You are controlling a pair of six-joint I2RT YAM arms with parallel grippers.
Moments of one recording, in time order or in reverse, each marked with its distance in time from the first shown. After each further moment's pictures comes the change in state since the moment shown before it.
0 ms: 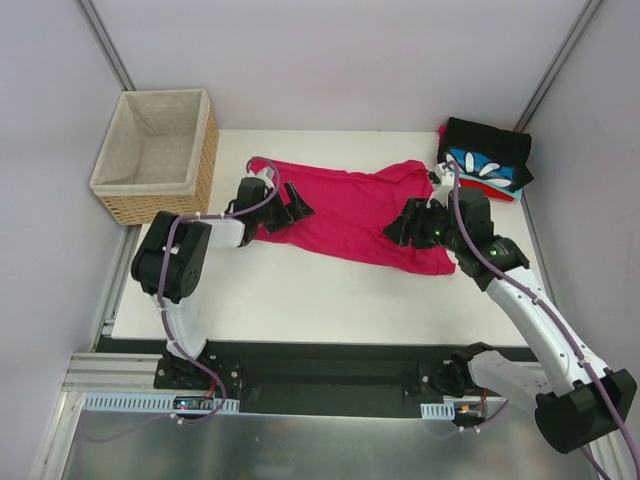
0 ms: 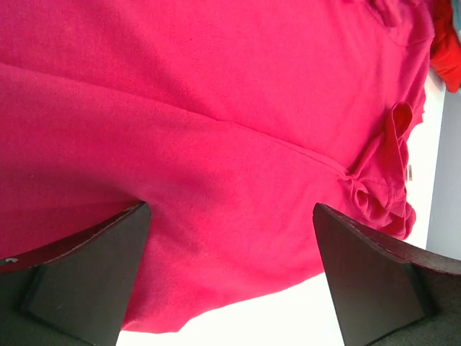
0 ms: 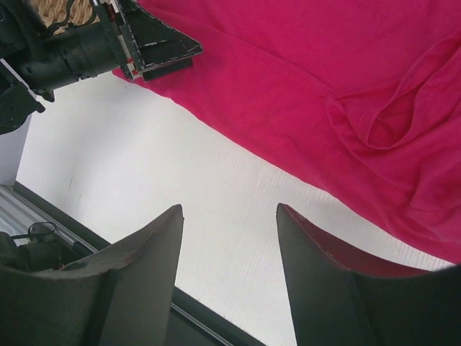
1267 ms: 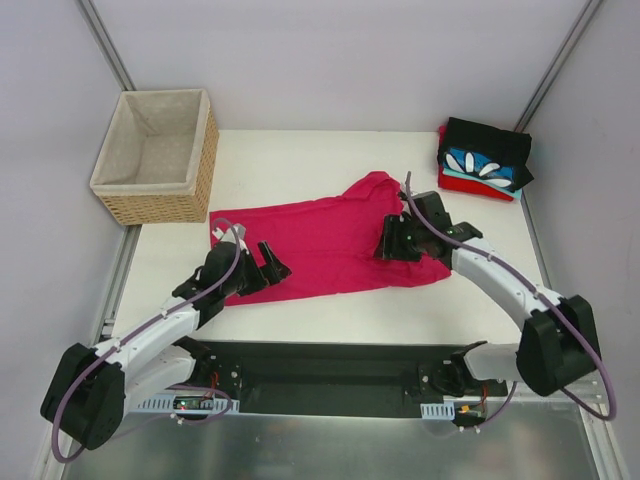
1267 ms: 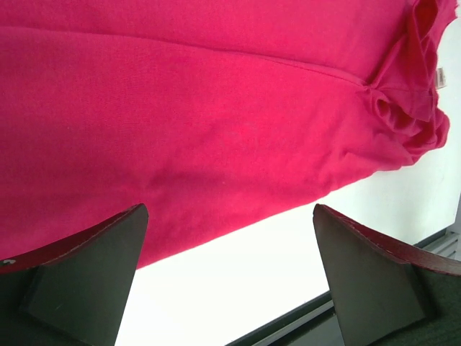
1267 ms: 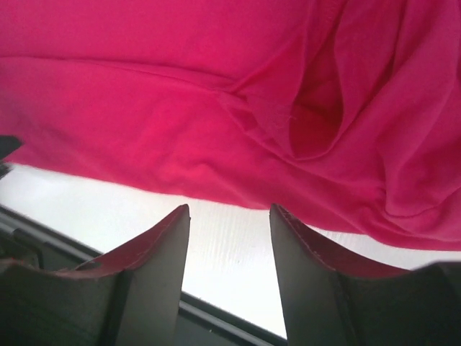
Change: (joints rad) left arm -0.154 -0.911 -0.607 -0.350 -0.251 -0.080; right arm 0.053 0.271 -0.036 -0.049 0.058 0.036
